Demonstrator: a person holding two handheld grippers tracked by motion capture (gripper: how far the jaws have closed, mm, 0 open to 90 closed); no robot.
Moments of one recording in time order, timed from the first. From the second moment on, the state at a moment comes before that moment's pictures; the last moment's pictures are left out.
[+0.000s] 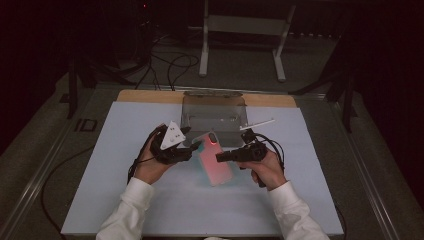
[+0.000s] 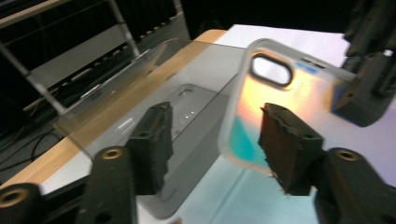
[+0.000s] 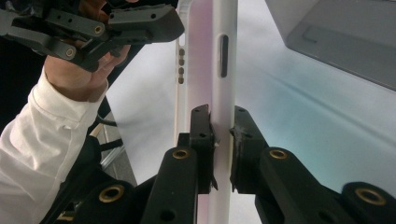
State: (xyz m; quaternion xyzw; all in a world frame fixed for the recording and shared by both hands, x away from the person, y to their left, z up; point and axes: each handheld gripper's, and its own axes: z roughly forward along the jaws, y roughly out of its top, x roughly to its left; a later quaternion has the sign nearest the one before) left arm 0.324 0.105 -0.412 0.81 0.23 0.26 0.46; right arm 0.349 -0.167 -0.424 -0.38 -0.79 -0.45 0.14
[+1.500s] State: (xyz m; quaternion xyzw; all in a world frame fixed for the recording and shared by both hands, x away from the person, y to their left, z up) left arm 0.291 0.186 -0.462 0.75 0.40 0.27 0.45; right arm 0.345 -0.166 -0.419 -0.39 -0.79 -0.46 0.11
